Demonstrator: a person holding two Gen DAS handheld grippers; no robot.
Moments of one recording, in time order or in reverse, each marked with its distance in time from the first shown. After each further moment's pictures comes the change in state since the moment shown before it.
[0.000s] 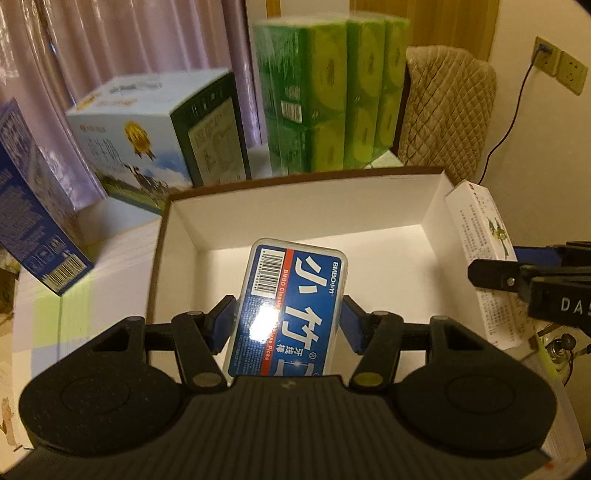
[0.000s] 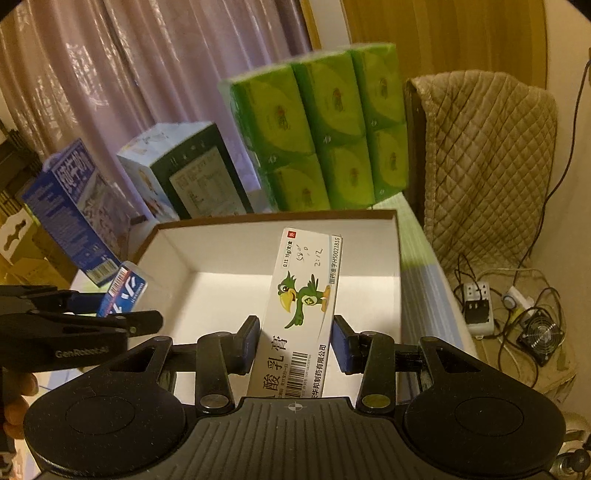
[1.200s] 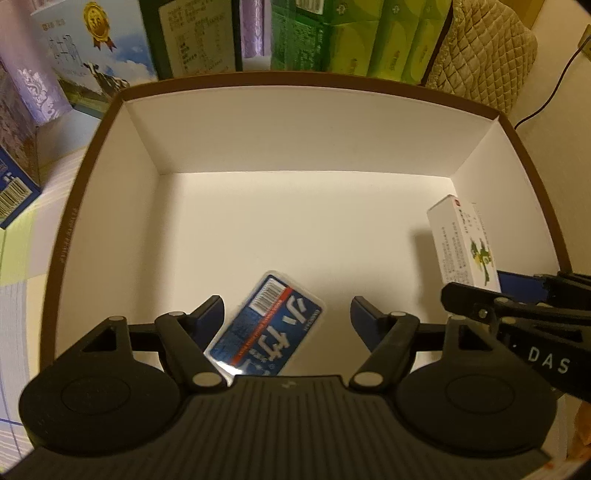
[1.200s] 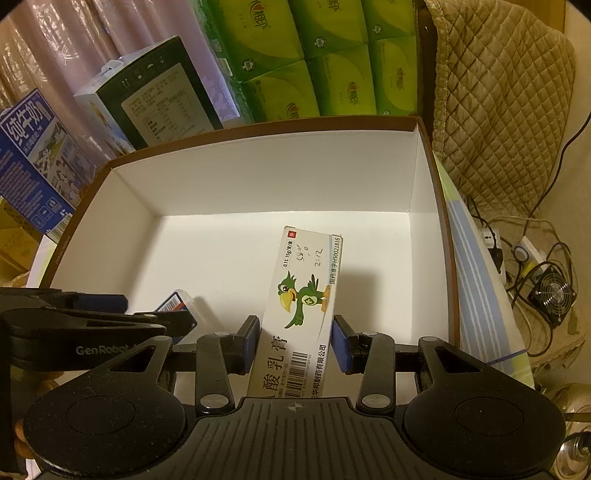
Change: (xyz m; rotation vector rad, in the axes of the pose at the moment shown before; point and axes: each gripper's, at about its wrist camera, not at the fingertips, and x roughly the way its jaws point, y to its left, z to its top) left arm 0.090 0.001 -0.022 -0.114 0.209 -0.031; right arm 0.085 -0.010 -0.021 0.035 0.184 -0.047
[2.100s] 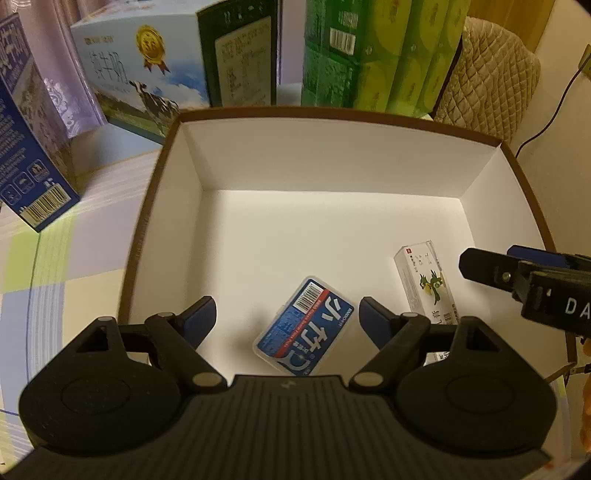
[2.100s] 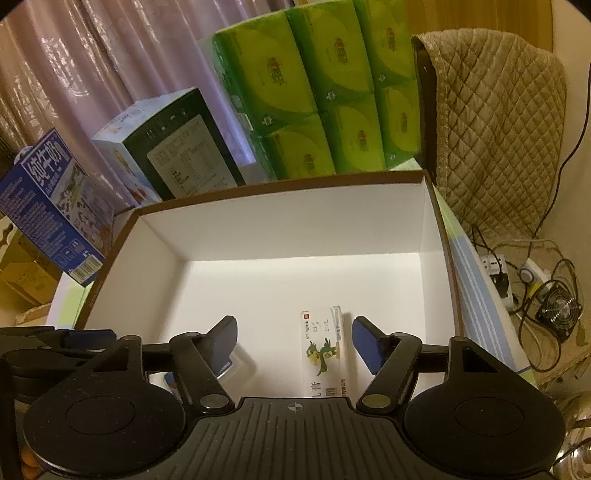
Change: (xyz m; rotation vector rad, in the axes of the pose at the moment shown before) left arm -0.039 0.023 -0.007 -0.031 -0.077 0.031; right arm -0.032 0.016 0.013 0.030 -0.126 0.034
